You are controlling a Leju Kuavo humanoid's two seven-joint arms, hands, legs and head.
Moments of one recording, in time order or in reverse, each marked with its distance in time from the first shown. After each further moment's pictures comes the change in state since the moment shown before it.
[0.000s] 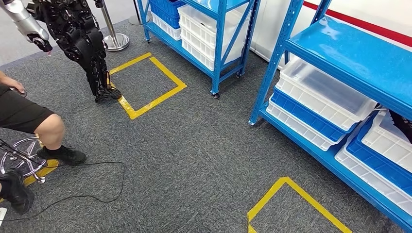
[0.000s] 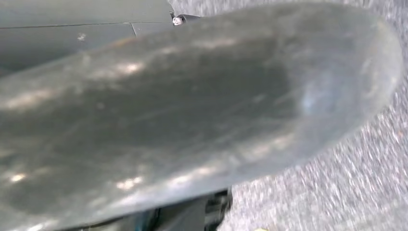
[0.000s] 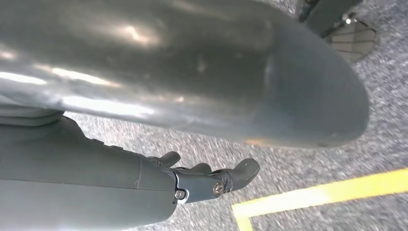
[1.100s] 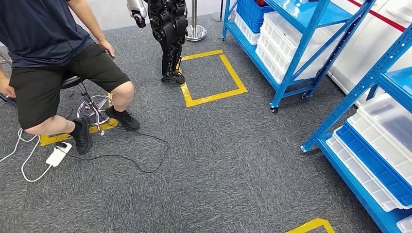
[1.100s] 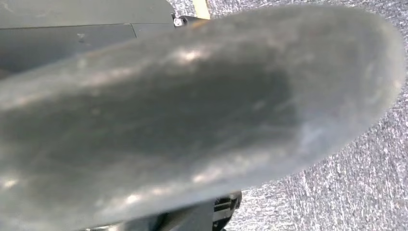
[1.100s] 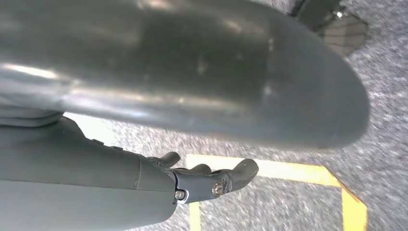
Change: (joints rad) left arm 0.004 -0.006 -0.003 -0.001 0.004 0.022 0.049; right arm -0.008 -0.001 0.011 -0.003 -0.010 -0.003 0.008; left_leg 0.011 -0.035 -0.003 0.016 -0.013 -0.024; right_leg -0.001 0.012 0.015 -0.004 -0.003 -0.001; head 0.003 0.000
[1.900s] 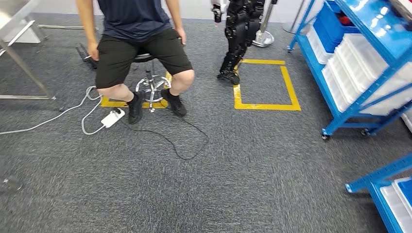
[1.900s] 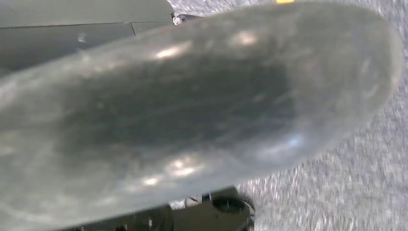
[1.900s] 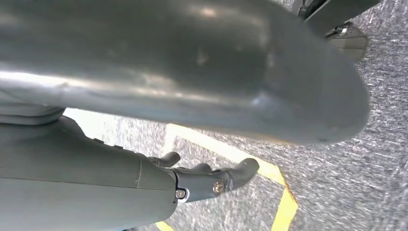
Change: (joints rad) left arm -0.003 -0.004 -0.012 -0.004 -0.025 0.130 0.066; right arm 0.000 0.004 0.014 -0.001 -0.018 -0.012 -0.002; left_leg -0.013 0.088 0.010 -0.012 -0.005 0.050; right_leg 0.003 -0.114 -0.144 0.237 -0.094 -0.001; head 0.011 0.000
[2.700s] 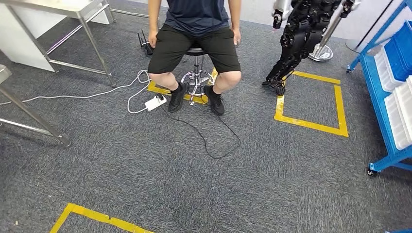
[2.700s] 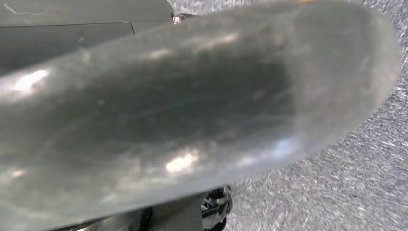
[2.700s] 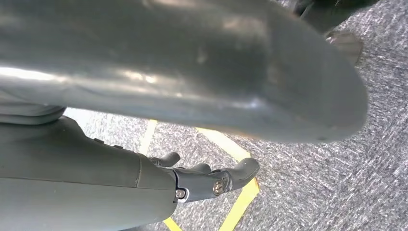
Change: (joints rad) left arm 0.004 -0.010 -0.015 -0.002 -0.012 -0.056 -0.129; right arm 0.001 0.003 0.001 0.000 -0.048 -0.010 -0.005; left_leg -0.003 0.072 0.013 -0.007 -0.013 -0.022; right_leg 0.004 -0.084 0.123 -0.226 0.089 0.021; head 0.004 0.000
